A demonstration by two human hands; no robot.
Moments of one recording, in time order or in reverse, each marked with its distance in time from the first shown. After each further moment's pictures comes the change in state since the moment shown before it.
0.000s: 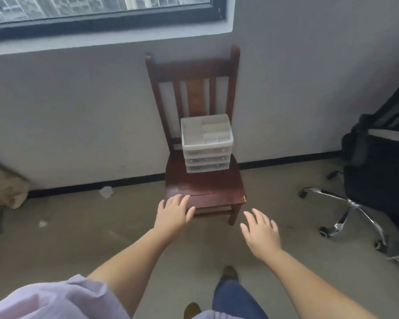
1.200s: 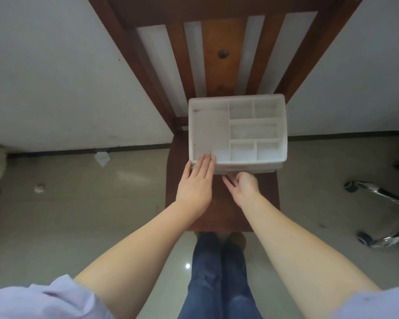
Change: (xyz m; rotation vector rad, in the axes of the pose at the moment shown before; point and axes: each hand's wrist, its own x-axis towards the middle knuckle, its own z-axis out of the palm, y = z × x) left_hand 0.315 -0.034 0.051 0.039 -0.093 0.078; right_hand 0.392 -0.123 0.024 2.004 -0.198 0.901
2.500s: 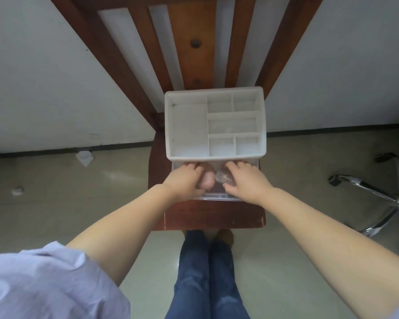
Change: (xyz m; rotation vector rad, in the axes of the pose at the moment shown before) left_hand 0.041 -0.001 0.012 -0.138 -0.314 0.147; right_hand -0.003 -0.066 -0.050 -2.171 -0.417 -0.910
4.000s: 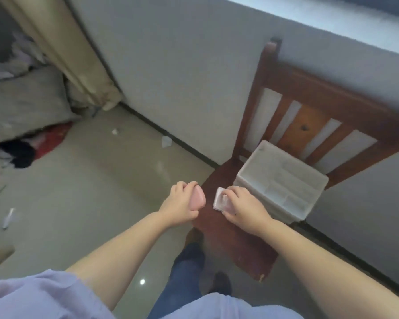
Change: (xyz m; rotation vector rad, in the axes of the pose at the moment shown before) left_hand -0.213 0.038 0.008 -0.564 0.489 -0.753; right_hand -0.046 -0.130 -0.067 -0.239 -0.074 -0.673
